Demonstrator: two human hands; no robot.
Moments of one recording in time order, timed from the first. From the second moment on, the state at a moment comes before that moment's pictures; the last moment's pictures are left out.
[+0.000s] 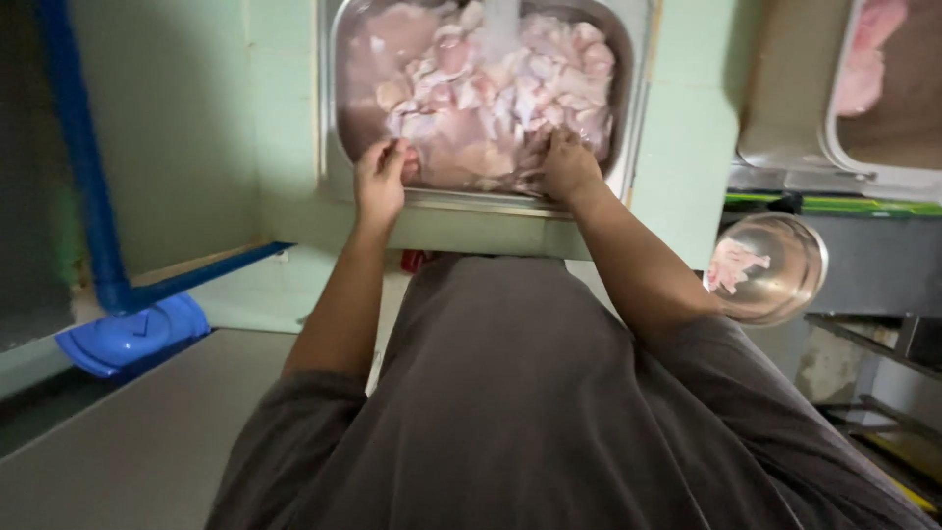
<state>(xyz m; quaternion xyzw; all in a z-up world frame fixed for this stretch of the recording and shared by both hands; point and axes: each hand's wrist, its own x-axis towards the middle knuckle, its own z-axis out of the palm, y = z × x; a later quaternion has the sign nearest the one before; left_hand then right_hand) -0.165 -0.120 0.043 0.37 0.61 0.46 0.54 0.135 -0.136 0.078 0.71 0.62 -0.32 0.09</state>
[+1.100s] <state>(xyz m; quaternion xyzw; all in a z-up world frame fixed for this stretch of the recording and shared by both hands) -0.017 -0.126 0.223 0.43 0.53 0.44 0.59 0.090 -0.151 0.187 0.59 0.38 -0.55 -0.45</state>
